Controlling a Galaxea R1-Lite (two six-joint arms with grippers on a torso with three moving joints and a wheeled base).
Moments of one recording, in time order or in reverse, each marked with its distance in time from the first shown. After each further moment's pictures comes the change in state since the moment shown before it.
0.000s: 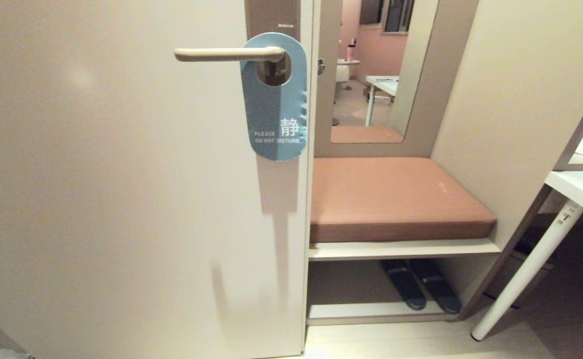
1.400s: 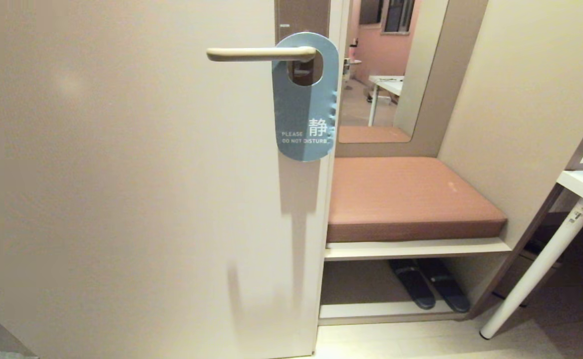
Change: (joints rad) left arm 0.000 0.000 0.000 0.001 0.000 0.001; right arm 0.000 0.000 -0.011 0.010 0.008 -0.023
